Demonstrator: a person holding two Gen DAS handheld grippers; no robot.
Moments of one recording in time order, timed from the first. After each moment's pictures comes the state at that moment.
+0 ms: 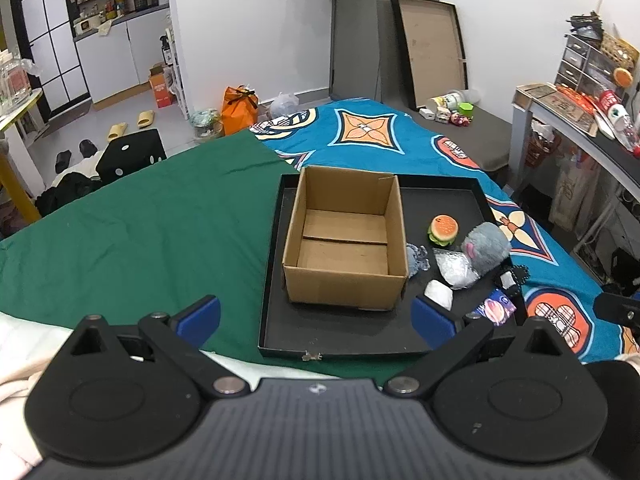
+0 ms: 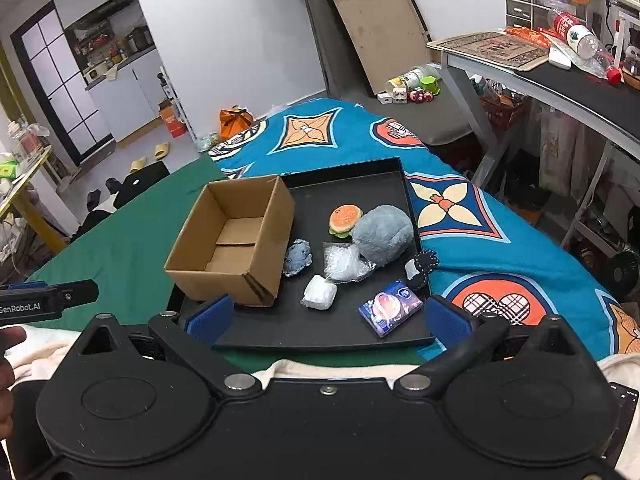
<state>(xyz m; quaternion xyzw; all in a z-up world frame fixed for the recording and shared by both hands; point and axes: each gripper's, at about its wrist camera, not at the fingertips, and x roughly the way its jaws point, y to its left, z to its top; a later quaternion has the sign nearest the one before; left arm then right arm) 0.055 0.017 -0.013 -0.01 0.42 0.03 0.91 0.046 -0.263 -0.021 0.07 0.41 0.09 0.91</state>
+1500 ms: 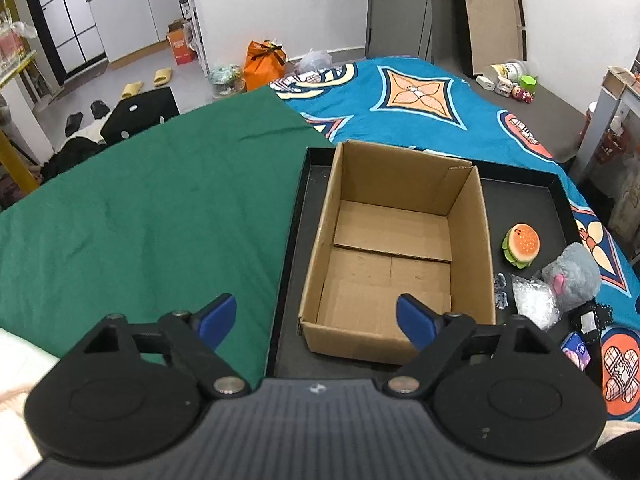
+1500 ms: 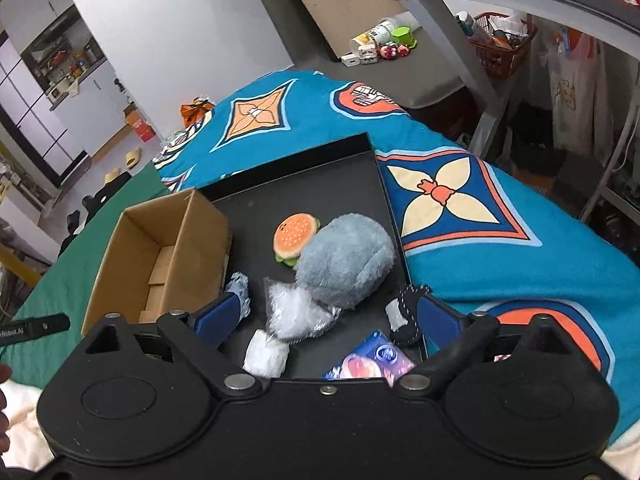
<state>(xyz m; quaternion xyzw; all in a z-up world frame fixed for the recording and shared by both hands) 0.180 0.040 -0.101 -0.03 0.48 0.08 0.88 0.172 -0.304 -0.109 0.13 0.45 0.07 0.88</state>
